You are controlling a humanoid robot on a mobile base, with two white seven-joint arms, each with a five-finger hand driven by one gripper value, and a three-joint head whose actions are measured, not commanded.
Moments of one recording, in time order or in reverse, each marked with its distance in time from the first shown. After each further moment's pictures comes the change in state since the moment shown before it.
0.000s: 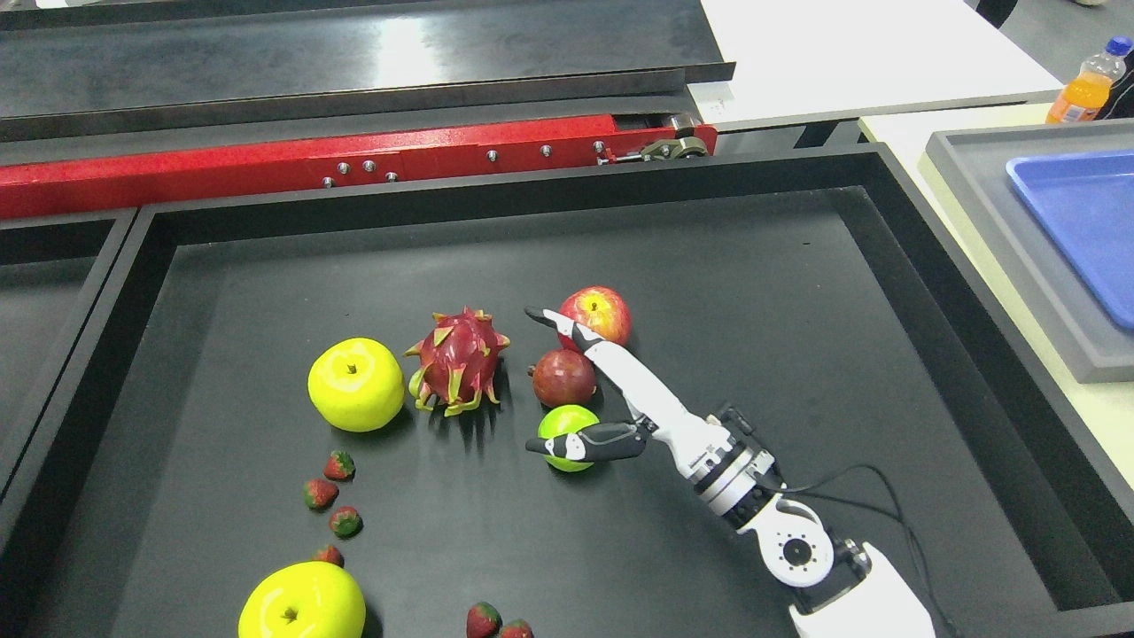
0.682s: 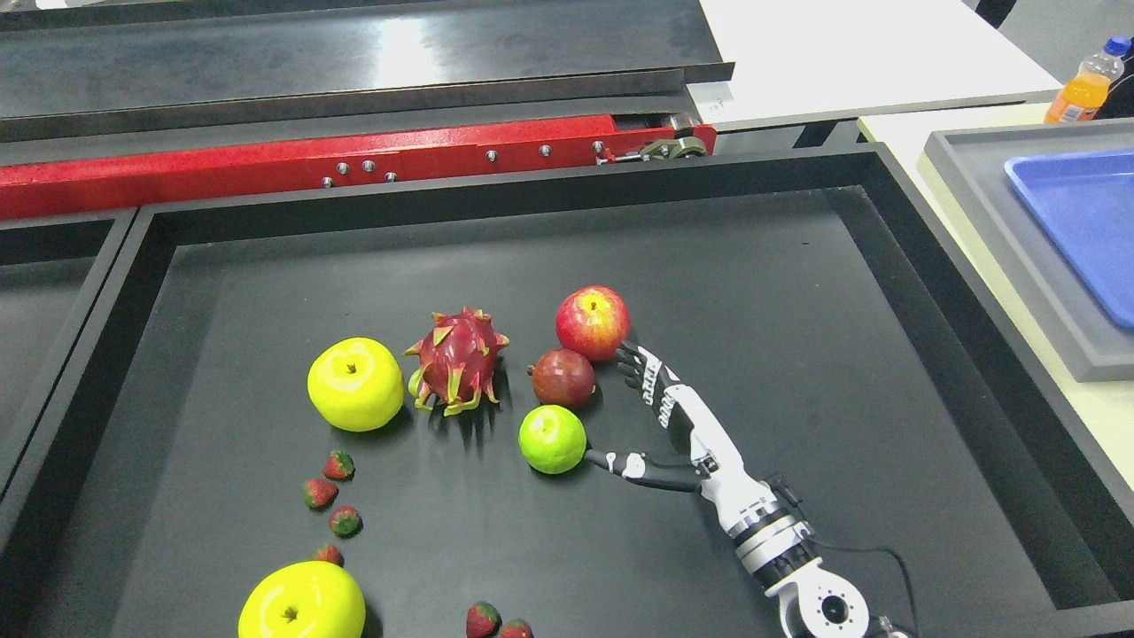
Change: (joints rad) left arm 0.000 0.000 0.000 0.000 0.000 0.000 0.000; right arm 0.193 0.120 -0.174 0.000 -0.228 0.085 0.026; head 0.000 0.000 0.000
